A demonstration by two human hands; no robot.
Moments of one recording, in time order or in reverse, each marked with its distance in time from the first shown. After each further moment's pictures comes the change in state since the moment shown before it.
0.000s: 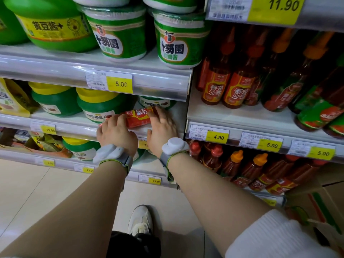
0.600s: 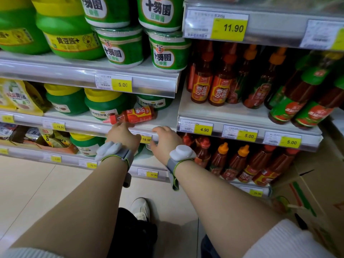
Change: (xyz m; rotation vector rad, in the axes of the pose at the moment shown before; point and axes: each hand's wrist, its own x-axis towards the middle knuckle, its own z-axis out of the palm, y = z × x) left_hand -0.023 0.027 -0.050 -0.101 -0.340 -0.217; right_hand -0.060 0.002 -0.043 0.090 -0.111 0.059
